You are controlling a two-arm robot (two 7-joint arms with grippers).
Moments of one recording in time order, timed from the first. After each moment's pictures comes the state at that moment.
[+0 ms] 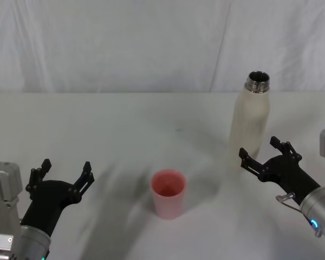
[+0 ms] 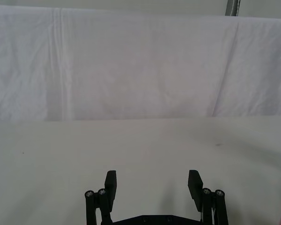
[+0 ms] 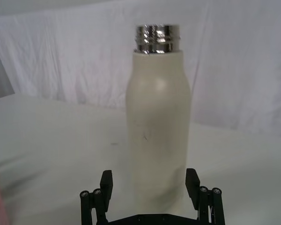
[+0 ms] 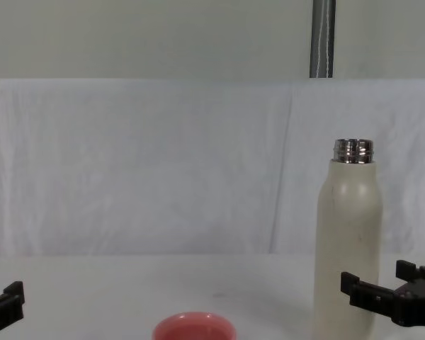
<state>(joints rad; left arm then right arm) 0.27 0.24 0.04 -1.85 -0.25 -0.02 -0.02 0.10 0.28 -0.25 -1.51 0.31 -0.04 0.28</state>
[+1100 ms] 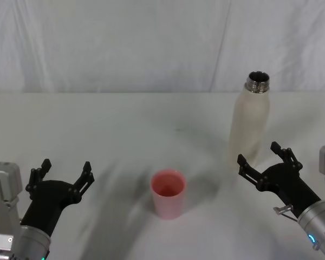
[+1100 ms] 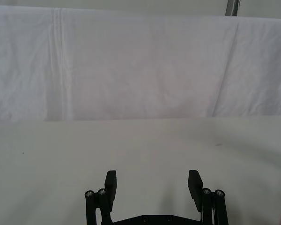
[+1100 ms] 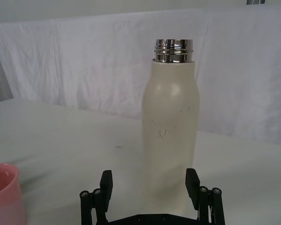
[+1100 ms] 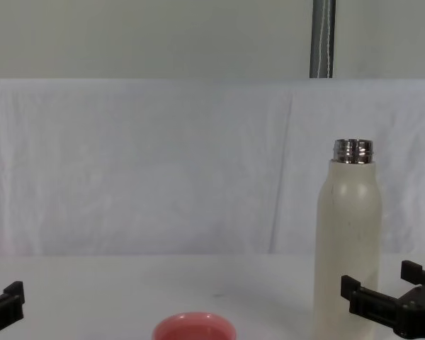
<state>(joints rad) 0.27 0.24 0.04 -1.85 -0.25 -0.02 -0.02 0.01 0.26 -0.24 -1.59 0.24 -0.10 0.24</state>
